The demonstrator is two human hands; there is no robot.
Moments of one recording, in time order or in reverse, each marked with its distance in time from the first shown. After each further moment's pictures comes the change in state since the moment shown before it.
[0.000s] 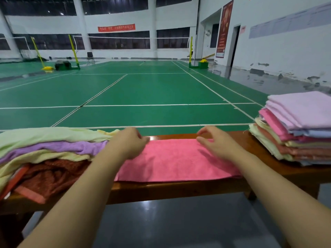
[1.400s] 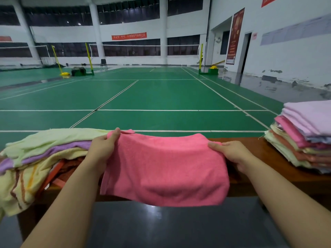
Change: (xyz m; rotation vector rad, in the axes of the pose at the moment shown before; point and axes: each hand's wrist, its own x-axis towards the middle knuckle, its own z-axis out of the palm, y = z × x) left_hand -0.006 -0.114 -0.011 -1.039 0.326 -0.314; right_hand -0.007 -0.017 0.023 0.722 0.005 0.503
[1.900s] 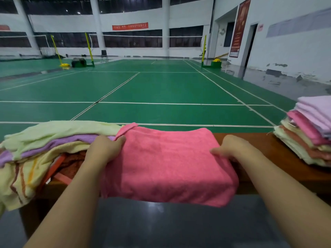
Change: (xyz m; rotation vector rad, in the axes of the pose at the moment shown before) left_hand 0.009 -0.010 -0.007 0.668 0.016 -0.021; right_hand 0.005 -0.033 0.025 -1.096 0.018 0.054
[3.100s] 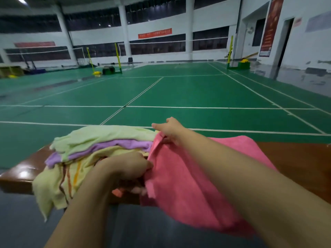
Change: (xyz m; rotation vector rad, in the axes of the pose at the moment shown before) left_hand -0.040 -0.004 -0.063 0.107 -0.640 -0.003; right_hand 0.010 -0.291 0.042 1.099 -0.279 -0.448
